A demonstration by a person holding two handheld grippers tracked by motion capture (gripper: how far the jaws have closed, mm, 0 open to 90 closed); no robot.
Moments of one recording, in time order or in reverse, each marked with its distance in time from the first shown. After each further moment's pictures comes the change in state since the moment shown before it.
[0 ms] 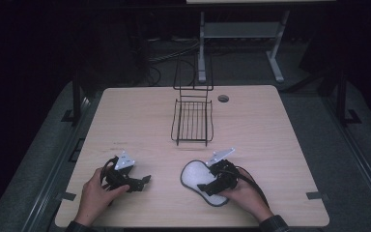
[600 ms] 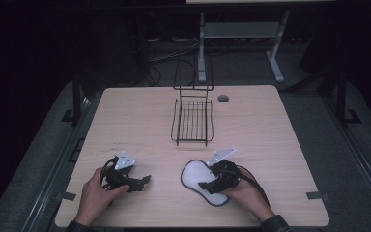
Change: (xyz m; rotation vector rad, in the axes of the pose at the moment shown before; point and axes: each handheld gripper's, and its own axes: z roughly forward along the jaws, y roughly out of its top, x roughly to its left) left arm 0.000 0.000 0.000 0.003 0.000 0.004; right arm 0.002 0.003 -0.009 -0.011 -0.013 -0.026
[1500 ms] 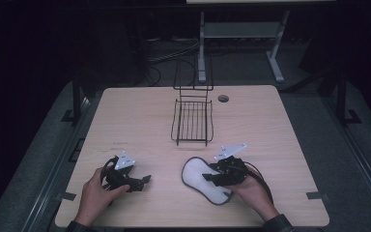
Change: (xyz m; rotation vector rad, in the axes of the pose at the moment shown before) left arm 0.000 0.000 0.001 -0.003 0.001 -0.003; right arm -0.006 0.004 -0.026 -0.095 0.007 0.011
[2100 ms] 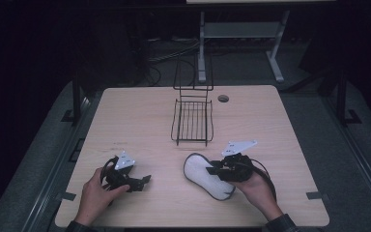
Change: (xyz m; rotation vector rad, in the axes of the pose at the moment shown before) left arm 0.000 0.000 0.000 0.000 0.000 0.000; right arm -0.004 0.004 -0.022 -0.093 0.019 0.019
